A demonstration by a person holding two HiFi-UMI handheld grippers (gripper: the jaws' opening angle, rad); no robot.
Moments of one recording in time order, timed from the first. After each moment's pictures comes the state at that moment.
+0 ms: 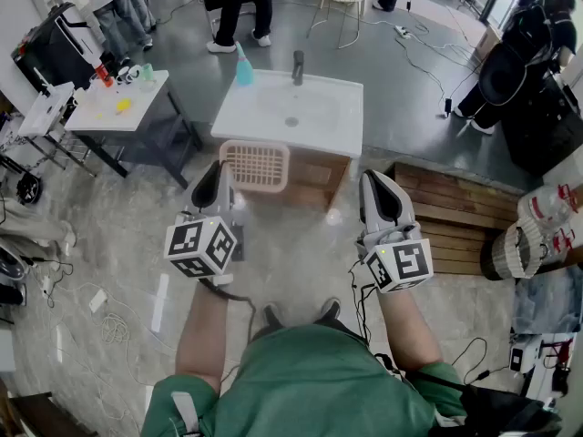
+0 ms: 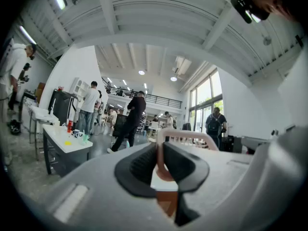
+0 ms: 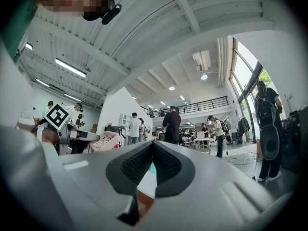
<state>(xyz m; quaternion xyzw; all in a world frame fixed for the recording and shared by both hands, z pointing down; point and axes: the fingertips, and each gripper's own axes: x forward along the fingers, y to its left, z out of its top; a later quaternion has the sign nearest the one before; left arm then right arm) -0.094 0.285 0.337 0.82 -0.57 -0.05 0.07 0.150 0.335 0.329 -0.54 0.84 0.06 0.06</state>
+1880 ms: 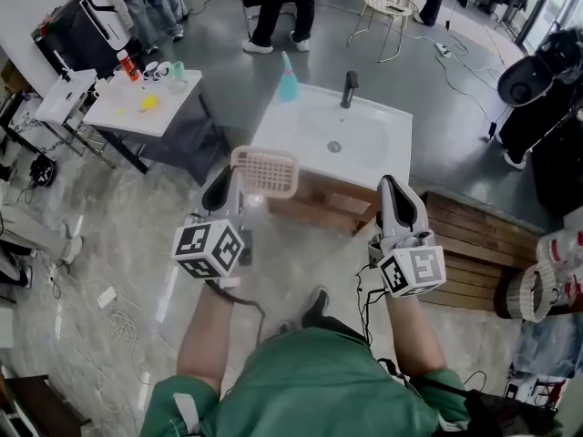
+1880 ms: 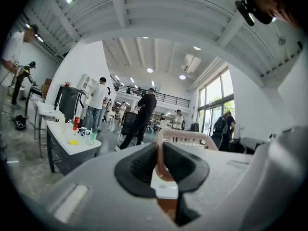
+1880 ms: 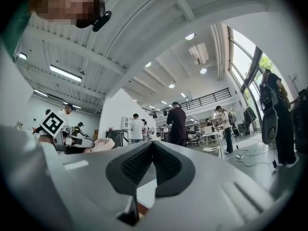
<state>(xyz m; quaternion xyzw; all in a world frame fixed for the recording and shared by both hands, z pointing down) -0.209 0.136 0.358 0.79 -0.60 -0.06 0.10 0.058 0.160 0.339 -0.51 0.85 0.02 0.09</state>
